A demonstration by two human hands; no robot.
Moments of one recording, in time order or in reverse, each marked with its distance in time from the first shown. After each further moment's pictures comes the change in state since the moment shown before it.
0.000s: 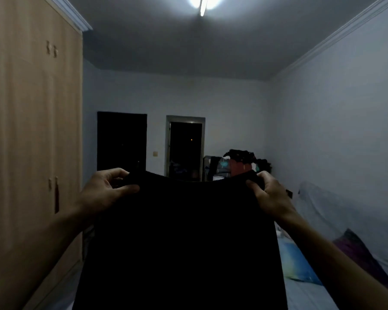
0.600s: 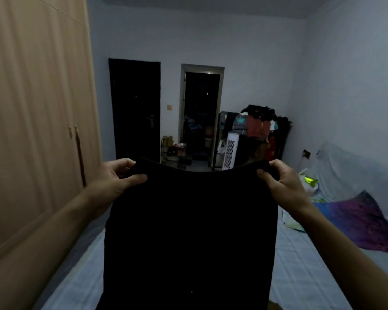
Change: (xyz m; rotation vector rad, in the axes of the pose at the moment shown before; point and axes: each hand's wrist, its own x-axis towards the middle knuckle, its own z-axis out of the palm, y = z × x) left_hand -0.070 -0.074 0.004 -0.188 -0.041 -0.188; right_hand -0.062 0.055 0.036 0.120 -0.131 0.107
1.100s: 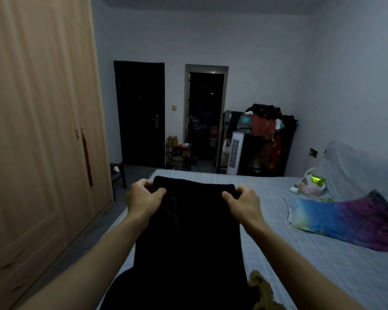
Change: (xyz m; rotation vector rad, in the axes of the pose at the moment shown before) left_hand 0.024 -0.074 0.064 0.391 0.505 -0.241; right_hand -0.009 0.041 0.093 -0.008 -0.060 0.396
